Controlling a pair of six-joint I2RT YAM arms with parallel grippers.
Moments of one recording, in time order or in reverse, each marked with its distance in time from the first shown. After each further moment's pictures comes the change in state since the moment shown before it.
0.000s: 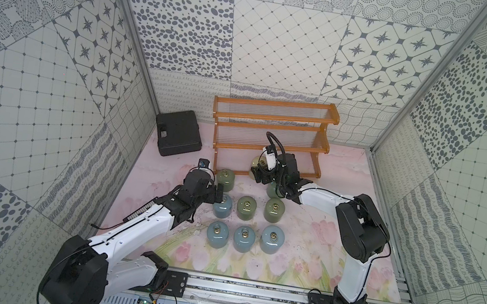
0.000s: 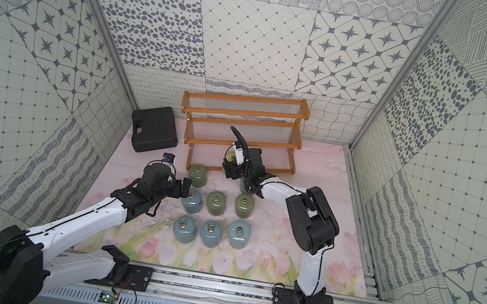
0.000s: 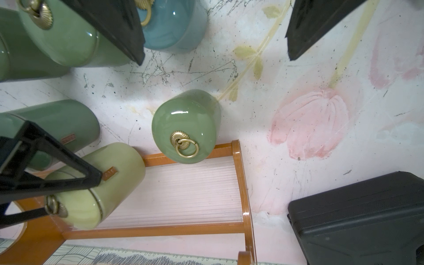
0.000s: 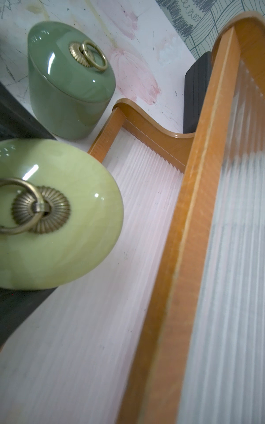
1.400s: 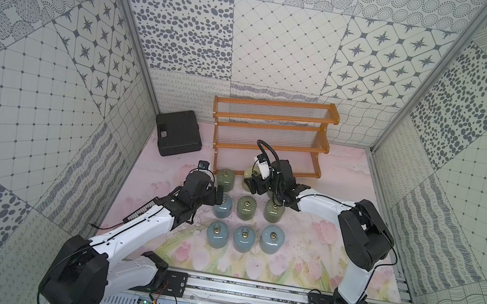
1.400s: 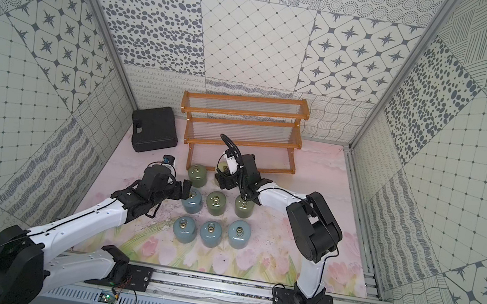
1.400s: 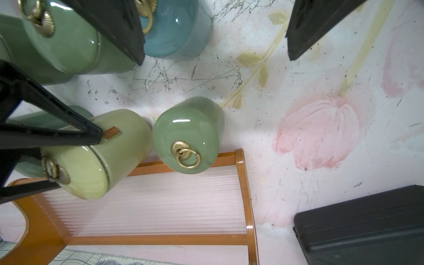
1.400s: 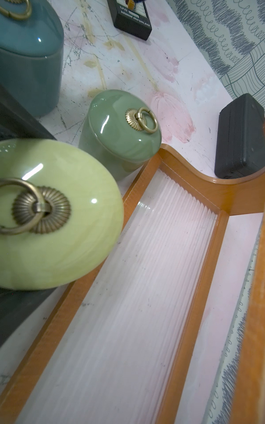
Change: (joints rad) left arm 0.000 -0.002 -0.018 -0.002 0.024 -0.026; right arm 0.072 -0.060 -0.064 -0.067 -0.044 -0.029
